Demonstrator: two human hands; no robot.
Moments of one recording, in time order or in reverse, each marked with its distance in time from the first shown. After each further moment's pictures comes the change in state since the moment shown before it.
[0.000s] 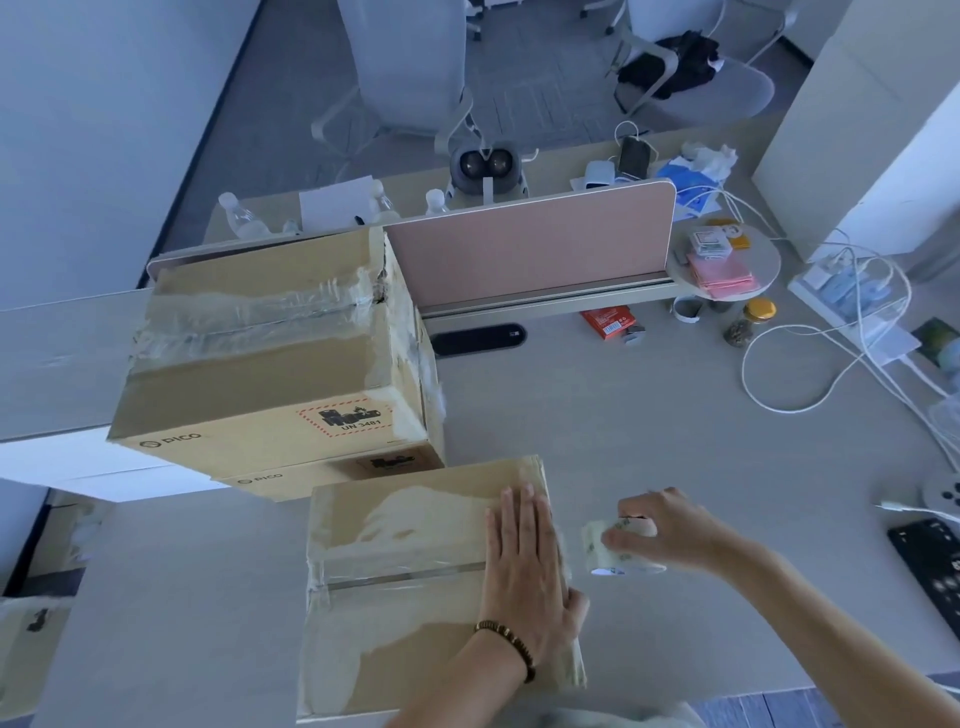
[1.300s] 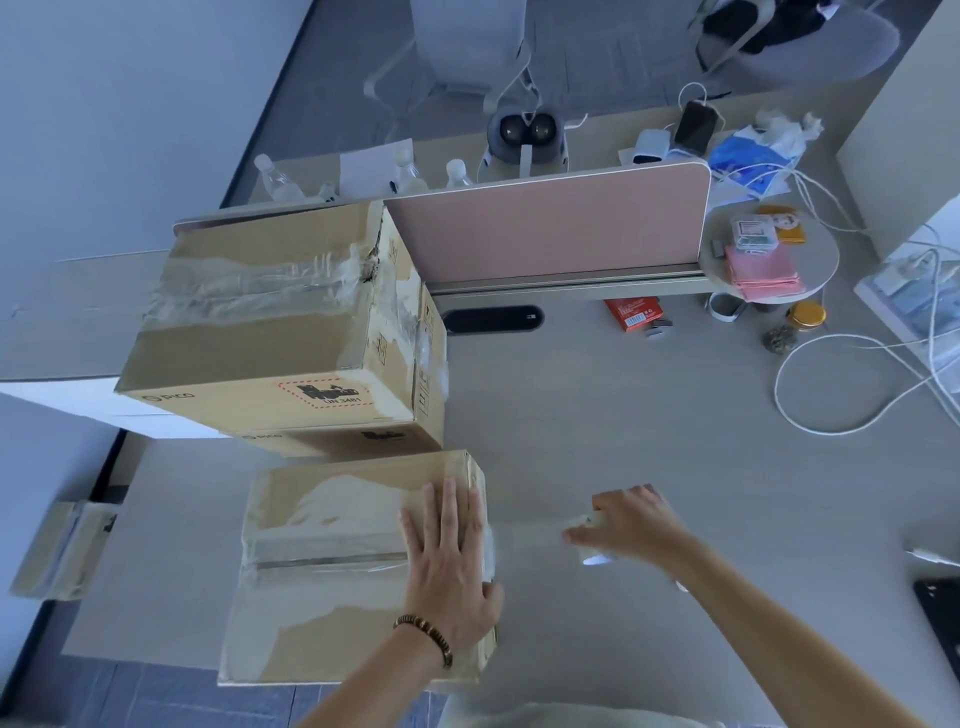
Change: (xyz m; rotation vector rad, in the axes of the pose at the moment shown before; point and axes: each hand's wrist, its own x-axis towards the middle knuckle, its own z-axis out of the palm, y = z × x) left_hand -0.013 -0.021 -0.003 0.040 -0.023 -0.265; right_hand 0.048 0.025 0.013 -0.101 -0.117 0.010
